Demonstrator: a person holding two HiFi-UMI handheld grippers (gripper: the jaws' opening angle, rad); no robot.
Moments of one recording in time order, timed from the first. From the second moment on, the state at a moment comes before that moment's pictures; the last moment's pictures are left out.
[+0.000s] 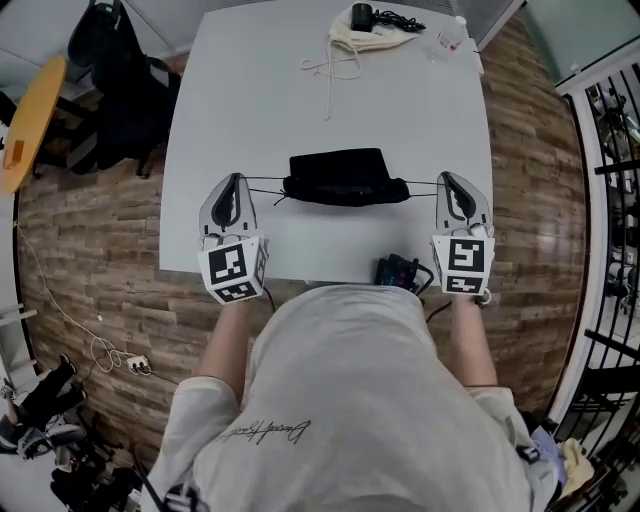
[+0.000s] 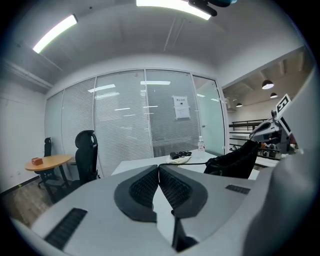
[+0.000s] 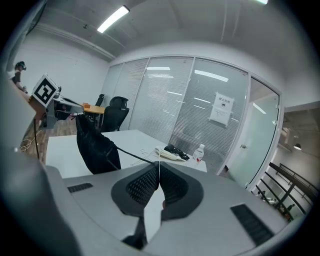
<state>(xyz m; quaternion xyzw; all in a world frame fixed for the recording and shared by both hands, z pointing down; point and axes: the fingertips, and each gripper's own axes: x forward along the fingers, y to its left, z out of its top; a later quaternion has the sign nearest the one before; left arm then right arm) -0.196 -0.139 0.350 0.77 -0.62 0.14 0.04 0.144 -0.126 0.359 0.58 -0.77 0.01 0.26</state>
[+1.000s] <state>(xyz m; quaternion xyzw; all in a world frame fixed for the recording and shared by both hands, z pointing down) -0.221 -0.138 0.324 0.74 -0.66 0.13 0.01 0.172 -0.128 0.346 0.63 -0.74 0.01 0.24</state>
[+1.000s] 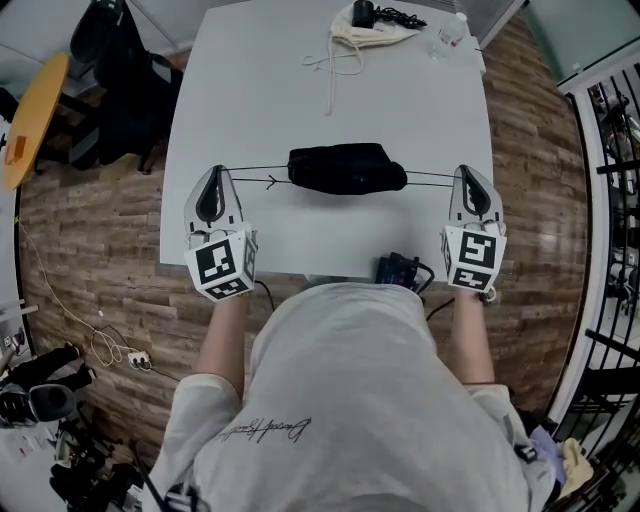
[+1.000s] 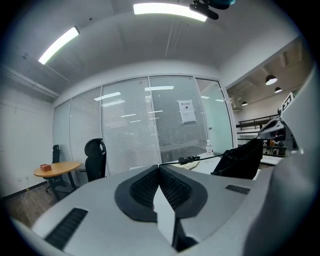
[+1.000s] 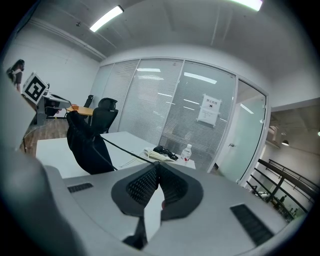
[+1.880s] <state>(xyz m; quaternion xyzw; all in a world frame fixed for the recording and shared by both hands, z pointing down) -0.251 -0.141 0.316 0.72 -0.68 0.11 0.02 0.240 -0.126 0.342 0.69 -0.68 0.03 0.23</state>
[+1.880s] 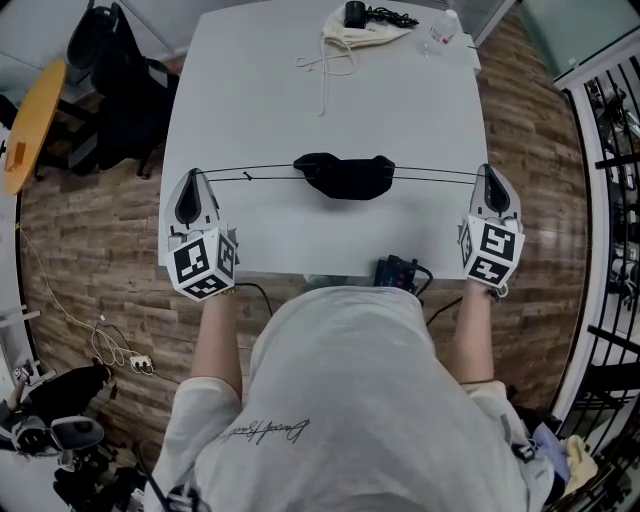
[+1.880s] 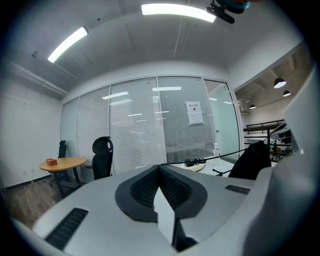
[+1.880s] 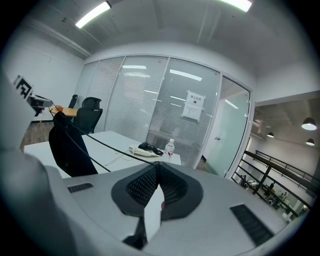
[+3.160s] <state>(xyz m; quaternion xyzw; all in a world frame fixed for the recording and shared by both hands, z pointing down) -0.264 -0.132 0.315 0.72 -0.68 0.09 0.05 0.287 -0.107 0.344 0.71 -0.67 0.07 0.20</state>
